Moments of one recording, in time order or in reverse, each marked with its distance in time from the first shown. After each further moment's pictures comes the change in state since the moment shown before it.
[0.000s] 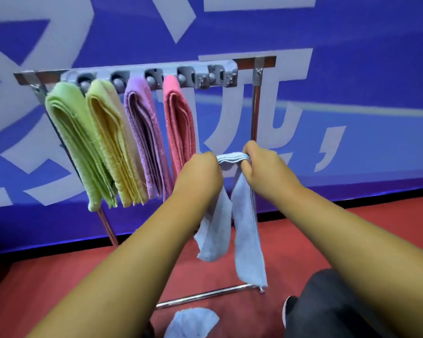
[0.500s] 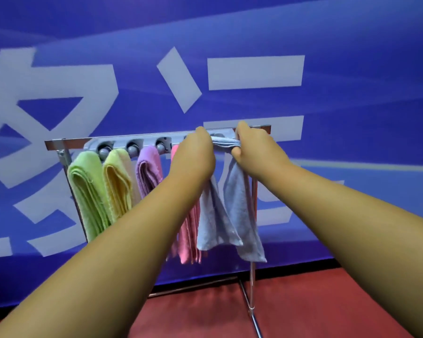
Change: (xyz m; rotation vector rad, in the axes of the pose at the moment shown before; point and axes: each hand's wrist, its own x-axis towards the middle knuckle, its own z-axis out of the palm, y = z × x) left_hand 0.102 0.037 -0.120 0.008 0.381 0.033; right_hand 0.130 -0.060 -0.107 -0.131 0.164 -0.070
